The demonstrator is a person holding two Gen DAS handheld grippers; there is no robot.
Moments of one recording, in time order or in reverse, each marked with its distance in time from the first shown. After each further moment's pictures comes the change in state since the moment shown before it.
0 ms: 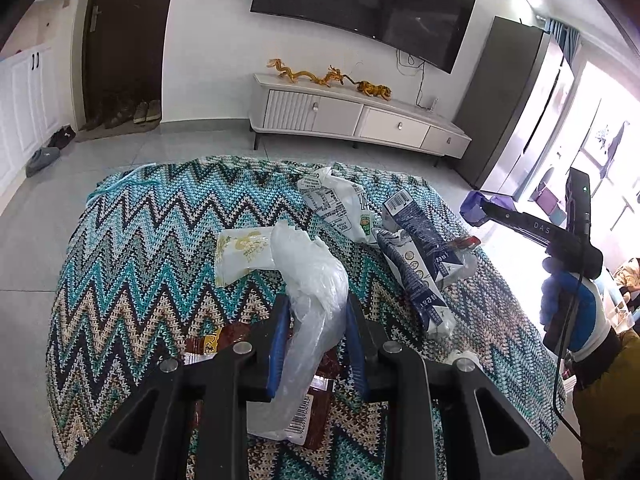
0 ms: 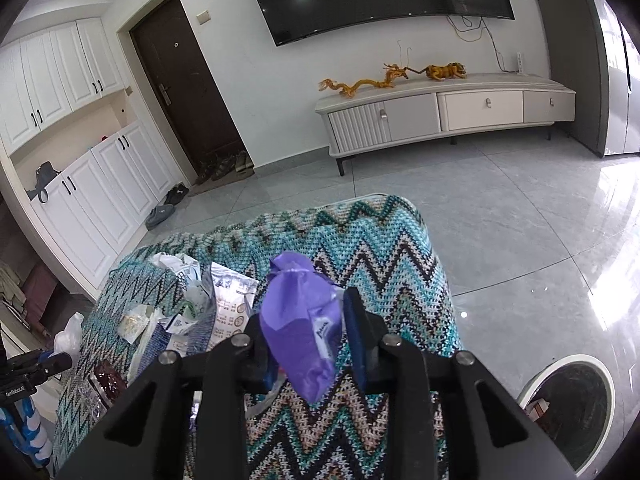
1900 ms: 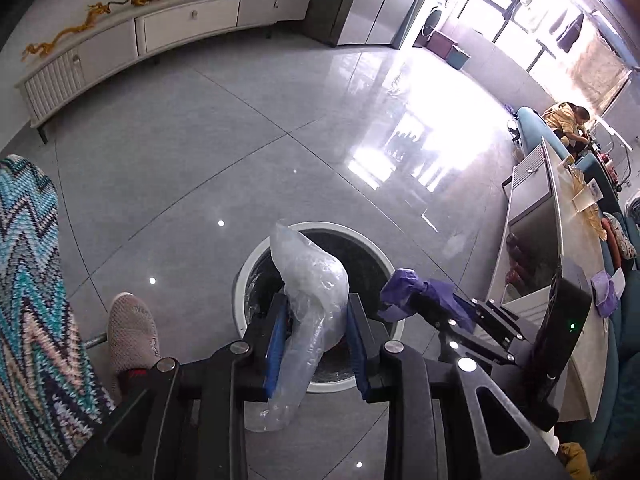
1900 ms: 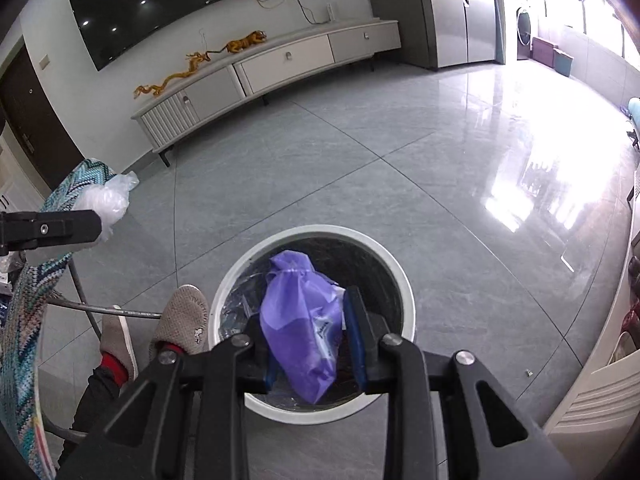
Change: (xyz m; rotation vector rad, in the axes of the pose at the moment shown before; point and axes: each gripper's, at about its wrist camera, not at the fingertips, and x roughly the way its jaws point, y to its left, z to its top) left arm 0.260 -0.463 -0.029 0.399 0.453 -0.300; right arm -0.141 -0.303 -0.167 0.320 0.074 -0.427
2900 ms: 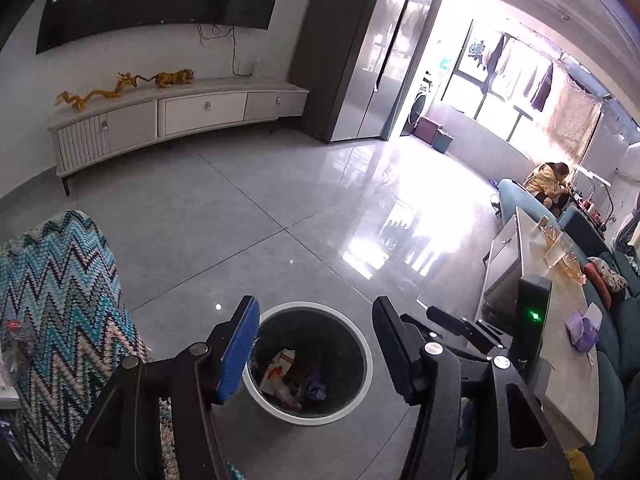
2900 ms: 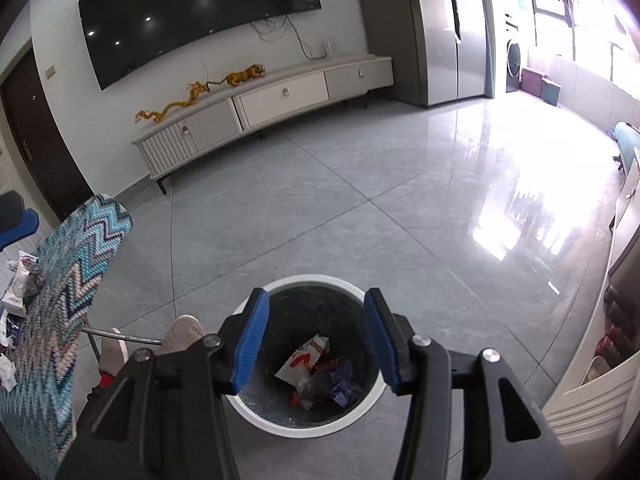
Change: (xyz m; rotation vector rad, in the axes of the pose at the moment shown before) left arm -0.145 -0.025 -0.034 0.017 -0.375 -0.011; right arm -0.084 0.015 0.034 -0.033 -0.148 -0.044
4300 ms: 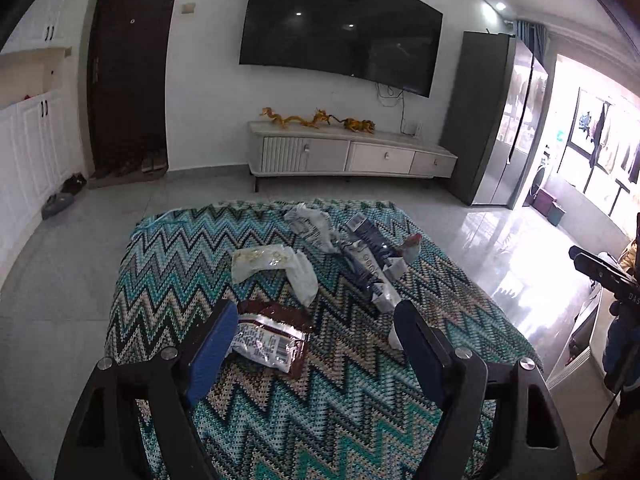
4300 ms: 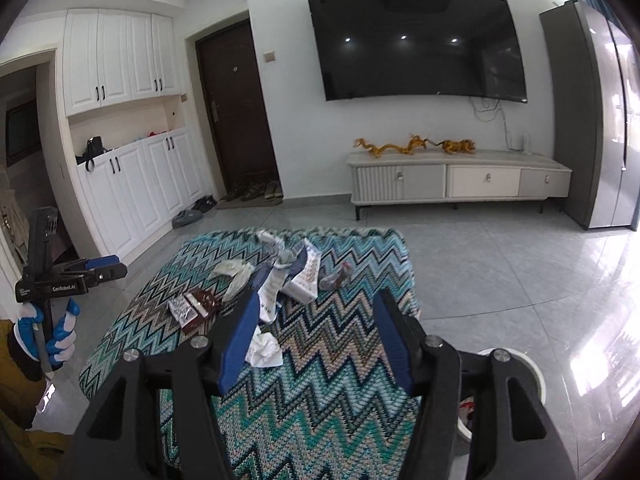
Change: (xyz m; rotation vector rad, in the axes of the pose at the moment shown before) left arm -0.345 0.255 -0.187 -0.241 -0.193 0.446; right arm -0.184 0.277 -0.038 -0.425 -0.123 0.540
